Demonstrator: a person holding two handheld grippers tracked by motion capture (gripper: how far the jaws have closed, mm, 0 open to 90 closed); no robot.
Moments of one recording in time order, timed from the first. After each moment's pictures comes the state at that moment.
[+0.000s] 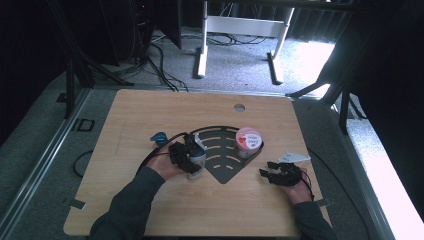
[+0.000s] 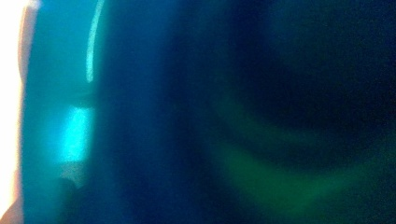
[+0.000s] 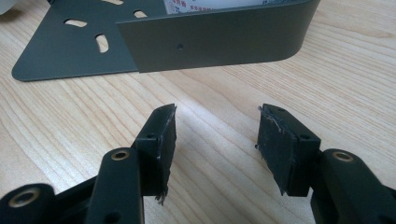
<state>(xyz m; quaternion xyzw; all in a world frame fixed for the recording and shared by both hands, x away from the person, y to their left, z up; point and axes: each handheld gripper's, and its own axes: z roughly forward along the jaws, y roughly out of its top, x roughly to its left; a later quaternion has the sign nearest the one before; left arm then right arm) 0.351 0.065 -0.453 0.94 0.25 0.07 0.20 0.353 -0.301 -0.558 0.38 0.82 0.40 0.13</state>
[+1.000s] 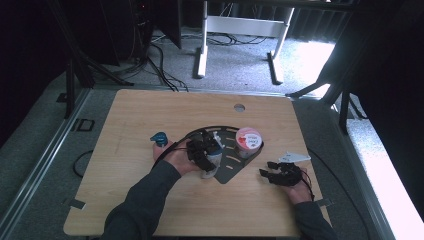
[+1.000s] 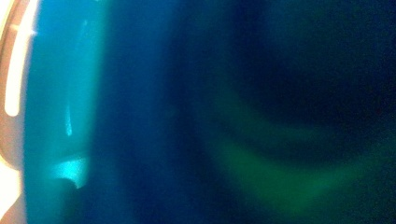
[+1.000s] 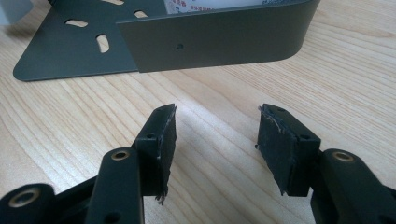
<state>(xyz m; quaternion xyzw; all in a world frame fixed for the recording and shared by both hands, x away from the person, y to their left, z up) 0.362 0.020 -0.443 0.95 0.22 0.05 0.19 0.353 -0.302 -0.558 0.38 0.82 0.40 0.13</state>
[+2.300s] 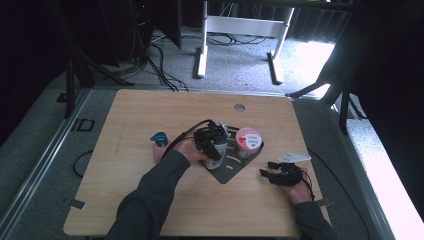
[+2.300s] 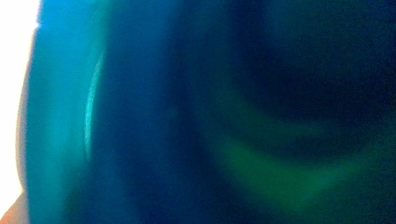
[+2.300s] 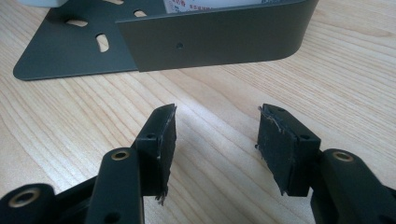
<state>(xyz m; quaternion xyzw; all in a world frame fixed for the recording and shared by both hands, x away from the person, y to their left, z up) 0.396 0.005 -0.442 0.95 0.25 0.05 0.19 0.353 -0.302 -0.558 0.38 0.82 0.40 0.13</state>
